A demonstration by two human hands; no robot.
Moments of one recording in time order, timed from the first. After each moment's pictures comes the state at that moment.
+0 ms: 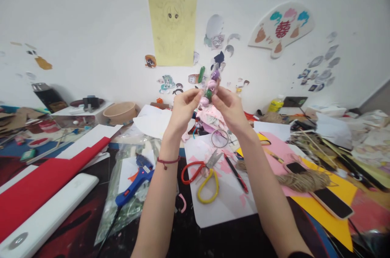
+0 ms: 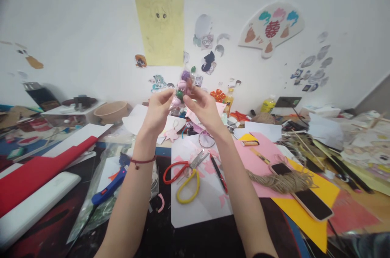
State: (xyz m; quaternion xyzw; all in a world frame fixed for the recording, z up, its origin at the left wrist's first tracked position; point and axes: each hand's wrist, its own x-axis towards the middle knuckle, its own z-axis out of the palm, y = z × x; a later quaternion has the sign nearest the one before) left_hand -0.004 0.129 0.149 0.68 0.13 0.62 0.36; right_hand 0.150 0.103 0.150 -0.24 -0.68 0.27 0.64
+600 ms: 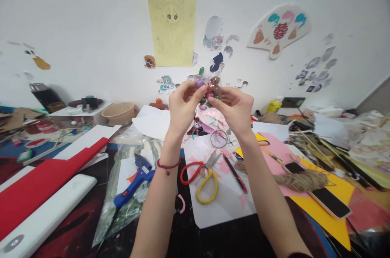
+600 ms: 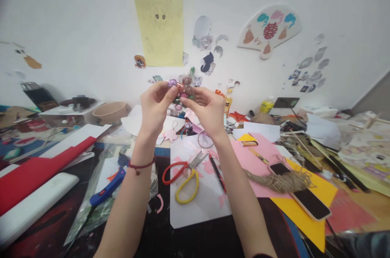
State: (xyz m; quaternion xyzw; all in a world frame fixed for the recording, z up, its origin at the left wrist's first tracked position) left_hand 0.005 0.108 0.161 0.64 0.12 0.71 0.28; right_hand 0.146 0.084 0.155 -0.29 -0.63 0.13 0.71
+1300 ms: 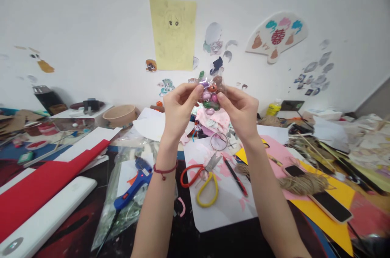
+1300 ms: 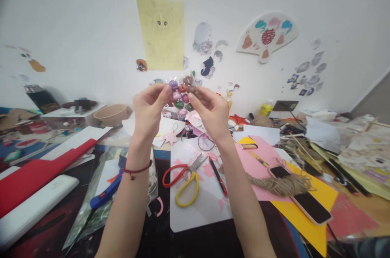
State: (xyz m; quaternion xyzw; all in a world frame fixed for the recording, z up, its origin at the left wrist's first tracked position) left_hand -0.008 0.093 0.173 0.65 0.13 0.71 0.25; right_hand 0.148 0.066 0.165 -0.27 -0.66 0.11 0.69
